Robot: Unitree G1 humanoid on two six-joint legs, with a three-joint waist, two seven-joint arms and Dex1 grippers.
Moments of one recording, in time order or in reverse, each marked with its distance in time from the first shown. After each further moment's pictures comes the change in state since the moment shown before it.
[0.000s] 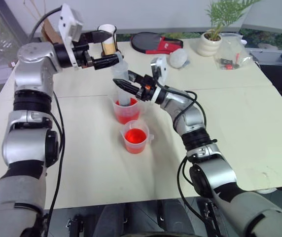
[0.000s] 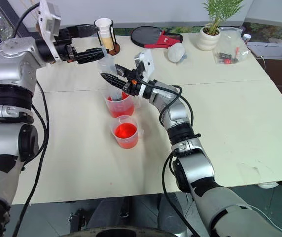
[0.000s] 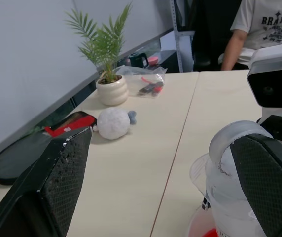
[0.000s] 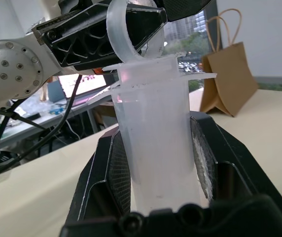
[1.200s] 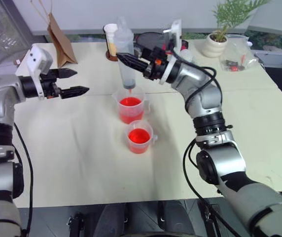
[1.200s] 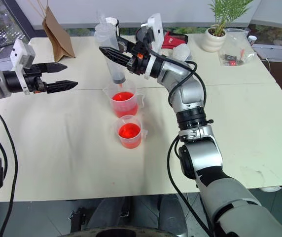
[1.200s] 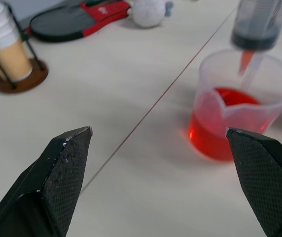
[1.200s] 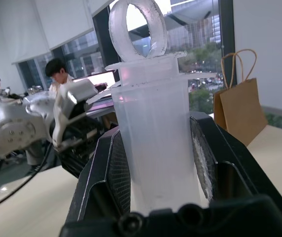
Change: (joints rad) left arm 0.351 0.302 -0.001 -0.352 -0.073 0.315 0.031; right arm -0.134 -0.079 -0.052 -0.085 0.041 0.117 0.046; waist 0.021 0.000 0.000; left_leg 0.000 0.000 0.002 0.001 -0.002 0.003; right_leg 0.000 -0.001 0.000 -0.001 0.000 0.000
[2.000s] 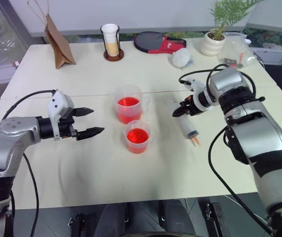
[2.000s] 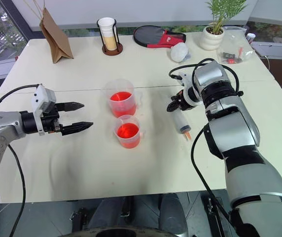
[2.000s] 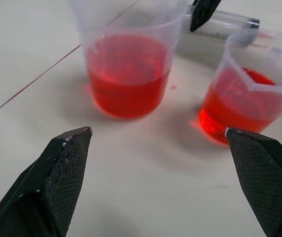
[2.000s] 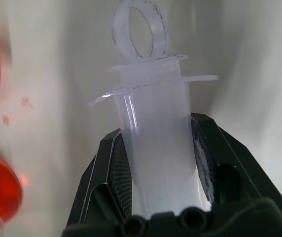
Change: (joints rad) left arm 0.568 0.013 0.090 -0.632 -0.189 0.189 0.207; right arm -0.270 -0.338 0.292 0.576 -0.246 1.032 -0.035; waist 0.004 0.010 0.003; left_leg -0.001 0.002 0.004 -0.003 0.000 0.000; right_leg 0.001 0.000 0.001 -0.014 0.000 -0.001
